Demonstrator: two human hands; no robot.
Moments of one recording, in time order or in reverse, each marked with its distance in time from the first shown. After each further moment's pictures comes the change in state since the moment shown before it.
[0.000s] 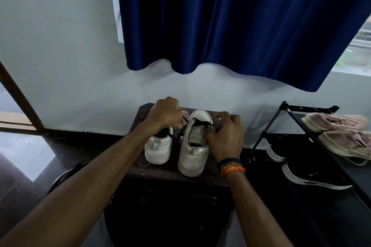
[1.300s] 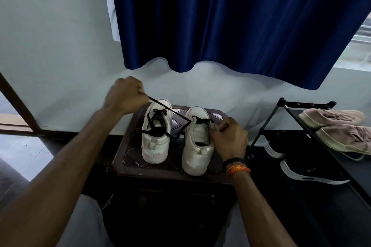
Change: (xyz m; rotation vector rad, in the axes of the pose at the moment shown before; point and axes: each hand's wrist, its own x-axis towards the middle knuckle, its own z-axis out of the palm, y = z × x) left_hand -0.008 -0.026 -0.076 0.382 0.344 0.143; right_hand 0.001 0.011 -0.015 0.120 -0.018 0.216
